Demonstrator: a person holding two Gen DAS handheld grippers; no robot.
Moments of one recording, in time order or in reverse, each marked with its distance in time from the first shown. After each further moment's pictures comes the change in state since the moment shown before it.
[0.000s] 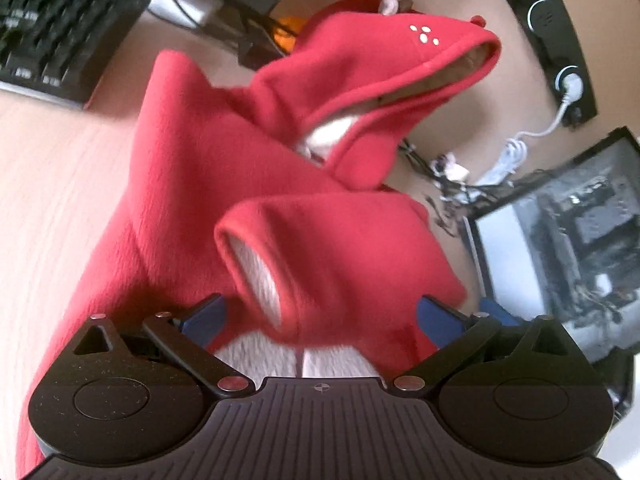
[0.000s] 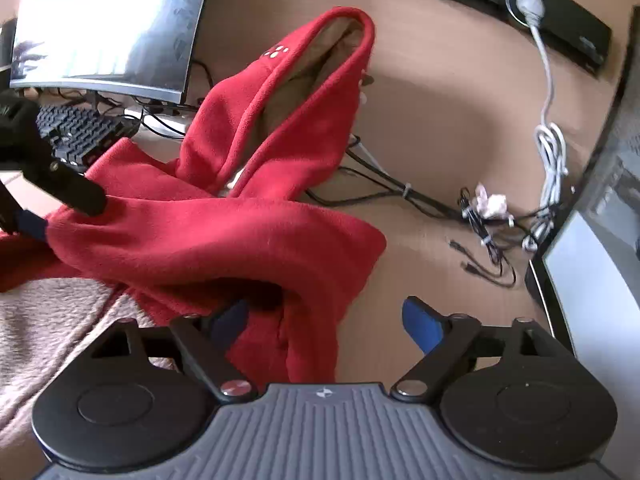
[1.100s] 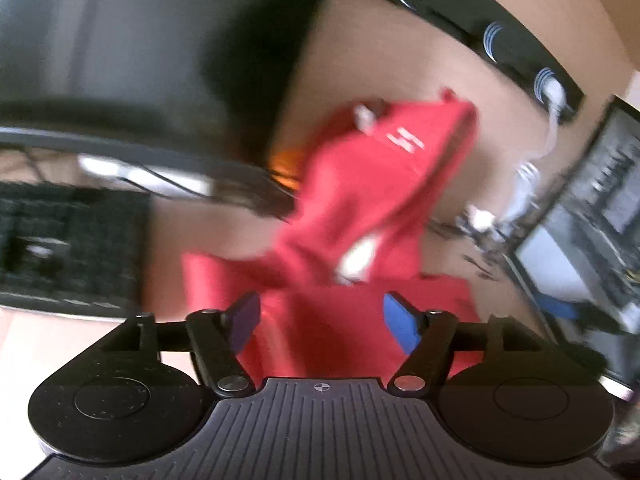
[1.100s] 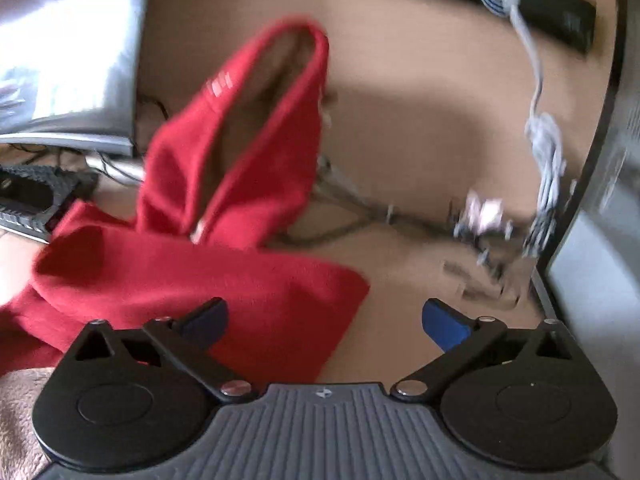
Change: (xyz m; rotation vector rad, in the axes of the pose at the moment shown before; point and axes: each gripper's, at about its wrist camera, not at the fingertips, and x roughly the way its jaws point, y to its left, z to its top) left arm -0.031 -0.018 0.051 0.346 -0.207 0.144; right arm 0.039 -0.018 0.028 0.139 0.029 -0.016
